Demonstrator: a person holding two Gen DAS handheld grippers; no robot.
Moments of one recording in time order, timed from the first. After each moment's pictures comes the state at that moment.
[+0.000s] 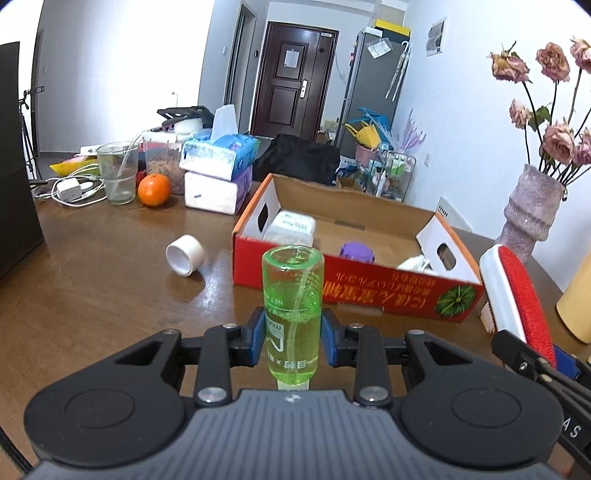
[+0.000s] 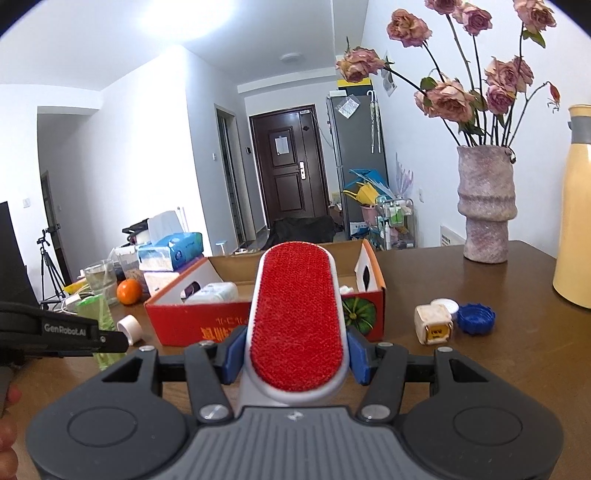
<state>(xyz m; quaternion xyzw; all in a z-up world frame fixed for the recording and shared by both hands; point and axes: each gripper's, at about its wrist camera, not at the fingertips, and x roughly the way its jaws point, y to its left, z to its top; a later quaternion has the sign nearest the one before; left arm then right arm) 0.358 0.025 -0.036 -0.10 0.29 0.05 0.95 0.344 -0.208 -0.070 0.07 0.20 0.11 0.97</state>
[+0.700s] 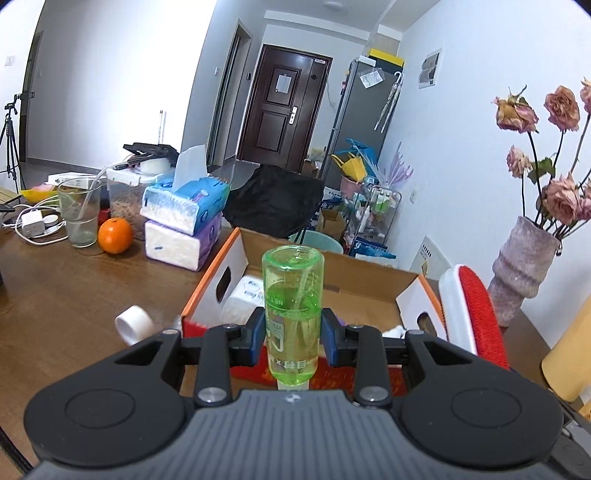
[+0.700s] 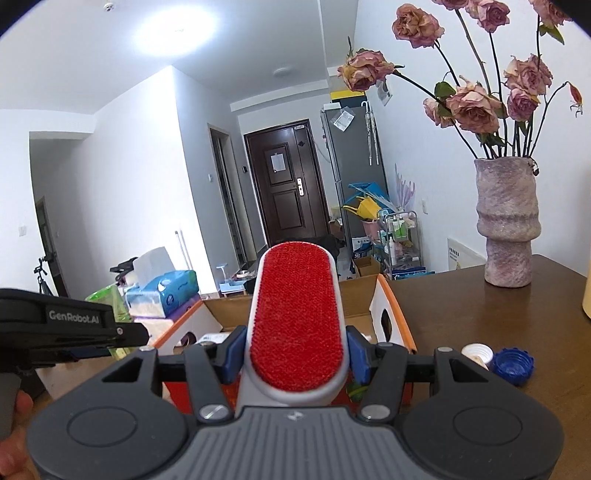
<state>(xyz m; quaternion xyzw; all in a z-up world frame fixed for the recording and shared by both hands) 0.430 0.018 -0.006 -0.13 0.24 0.03 0.96 0.421 -0.195 -0.053 0.10 0.17 0.10 0.97</state>
